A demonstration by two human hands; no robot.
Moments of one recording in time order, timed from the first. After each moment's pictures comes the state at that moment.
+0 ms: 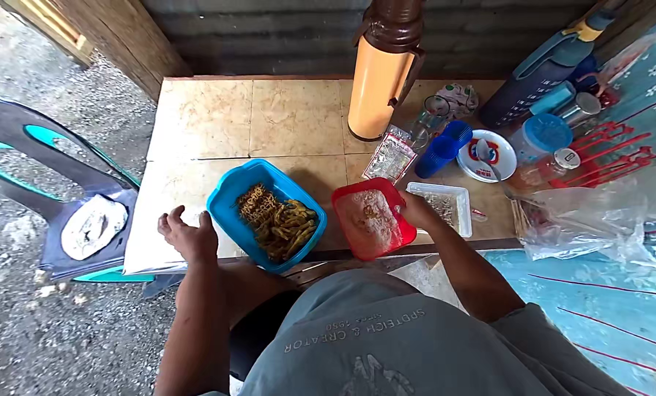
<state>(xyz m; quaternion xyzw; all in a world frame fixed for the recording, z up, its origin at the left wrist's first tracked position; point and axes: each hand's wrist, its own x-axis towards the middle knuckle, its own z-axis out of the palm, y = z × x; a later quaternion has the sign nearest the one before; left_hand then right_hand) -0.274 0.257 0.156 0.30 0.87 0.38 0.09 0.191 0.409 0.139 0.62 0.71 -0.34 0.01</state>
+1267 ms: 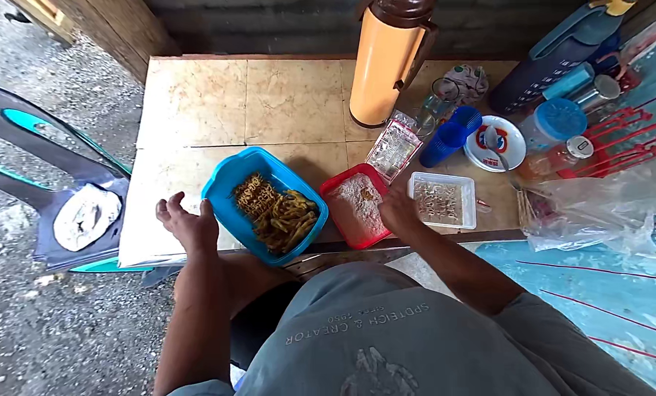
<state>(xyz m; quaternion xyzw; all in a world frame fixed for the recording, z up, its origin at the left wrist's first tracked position) -0.276 0.267 0.148 0.32 0.87 0.36 0.09 0.126 0.365 0.156 0.54 0.81 -0.16 0.16</state>
